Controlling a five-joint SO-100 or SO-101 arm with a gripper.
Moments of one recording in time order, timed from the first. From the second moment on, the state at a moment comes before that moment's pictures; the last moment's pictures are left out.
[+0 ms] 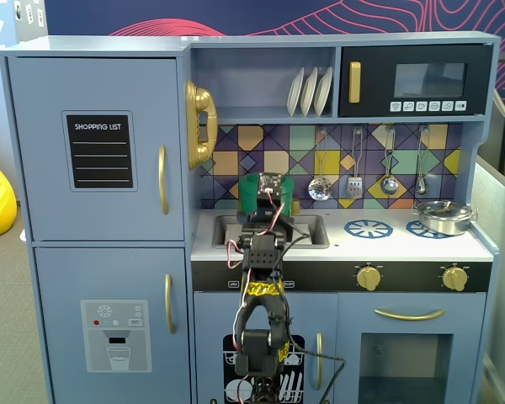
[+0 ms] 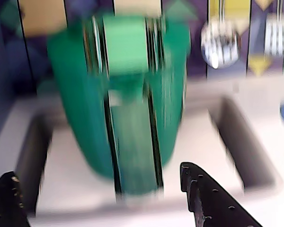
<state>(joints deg) 4.6 154.6 121.9 33.3 -90.6</state>
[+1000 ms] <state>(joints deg) 5.5 129.5 103.7 20.0 -94.7</state>
